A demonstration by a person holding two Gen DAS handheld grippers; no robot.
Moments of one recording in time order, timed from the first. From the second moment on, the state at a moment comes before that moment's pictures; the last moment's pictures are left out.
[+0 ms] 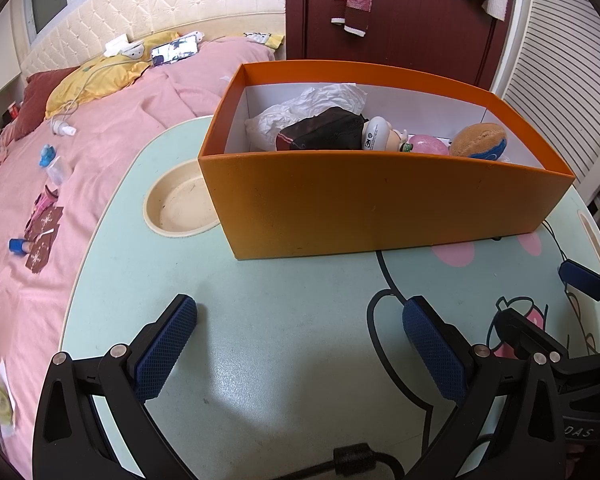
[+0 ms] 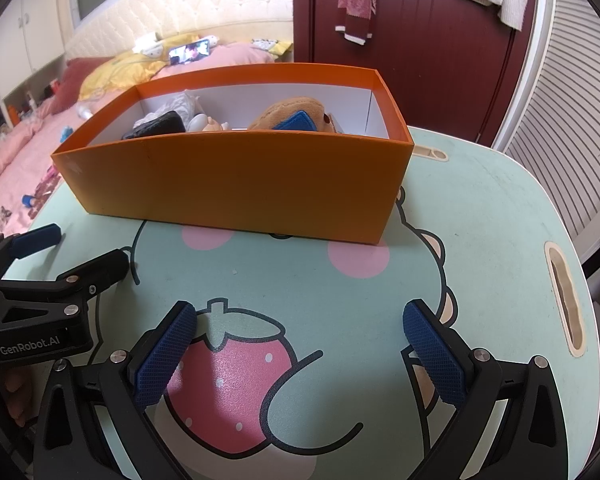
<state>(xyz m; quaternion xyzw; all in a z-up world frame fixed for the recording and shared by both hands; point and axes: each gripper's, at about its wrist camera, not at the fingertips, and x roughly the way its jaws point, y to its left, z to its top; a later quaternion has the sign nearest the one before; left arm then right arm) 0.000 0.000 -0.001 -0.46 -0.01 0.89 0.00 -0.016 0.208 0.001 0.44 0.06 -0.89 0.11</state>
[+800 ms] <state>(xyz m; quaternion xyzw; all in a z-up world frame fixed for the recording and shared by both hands) -0.021 -0.072 0.087 -0.38 -0.09 0.92 0.03 -0.020 0.205 0.002 0.44 0.07 -0.88 0.13</state>
